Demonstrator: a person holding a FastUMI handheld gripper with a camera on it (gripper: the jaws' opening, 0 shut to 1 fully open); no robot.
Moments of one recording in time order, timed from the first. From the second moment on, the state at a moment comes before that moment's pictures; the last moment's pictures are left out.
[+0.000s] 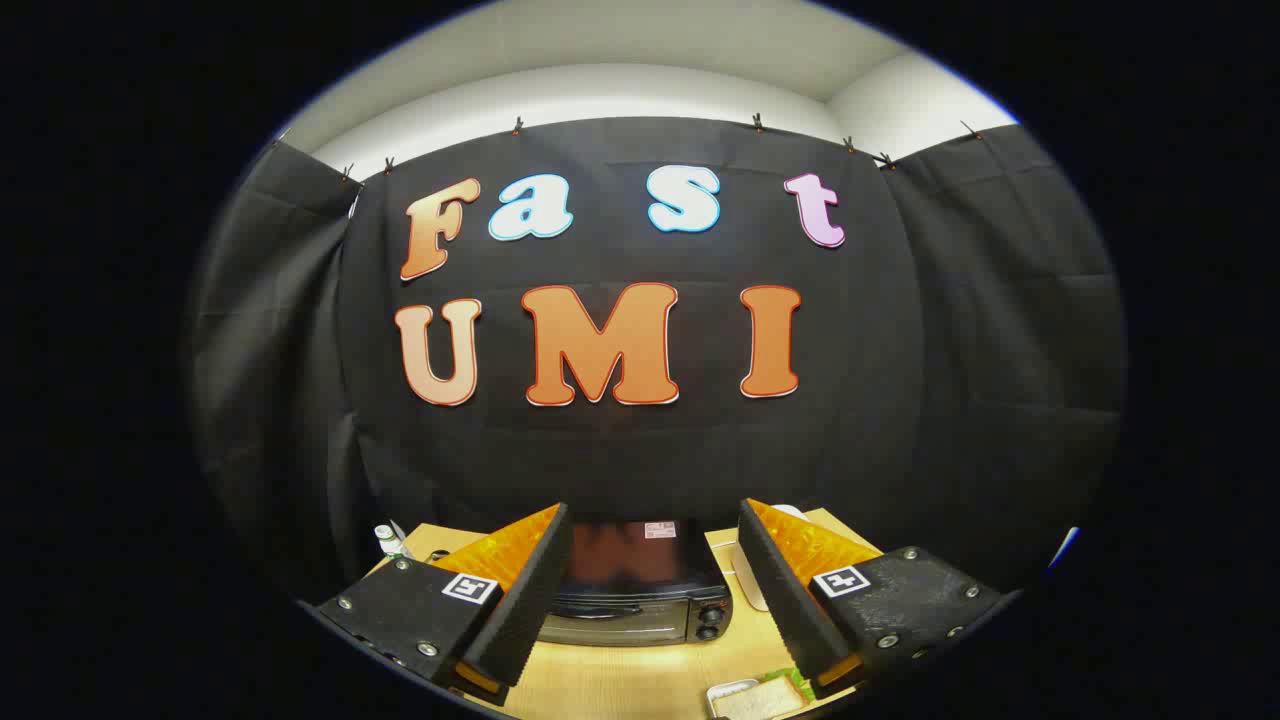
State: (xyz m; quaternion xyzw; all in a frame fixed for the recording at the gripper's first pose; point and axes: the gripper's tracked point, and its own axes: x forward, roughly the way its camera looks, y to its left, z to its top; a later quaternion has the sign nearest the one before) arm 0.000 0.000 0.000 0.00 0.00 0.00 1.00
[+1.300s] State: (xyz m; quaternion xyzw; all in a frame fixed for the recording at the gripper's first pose) arm 0.011 -0.004 -0.030 0.03 -0.02 -0.02 1.00
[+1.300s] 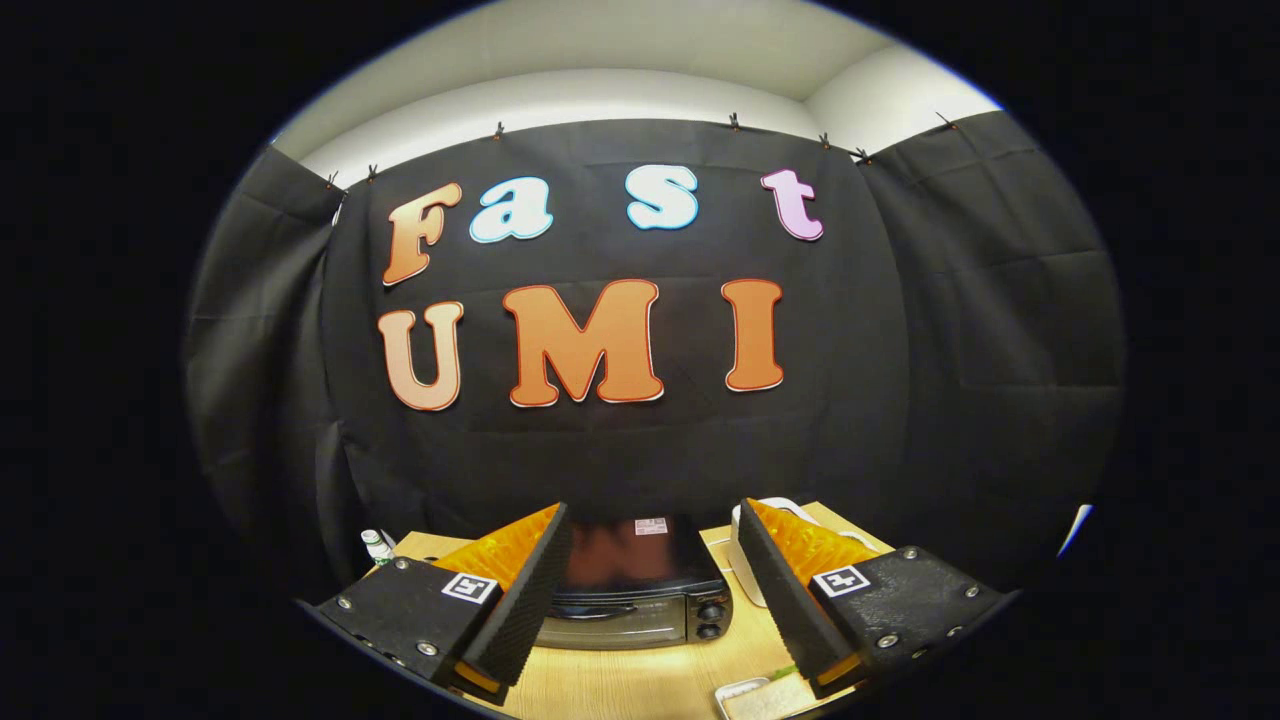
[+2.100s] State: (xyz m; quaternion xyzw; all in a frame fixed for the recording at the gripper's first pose) arm 0.106 0.079 -0.190 0.00 0.10 0.02 1.00
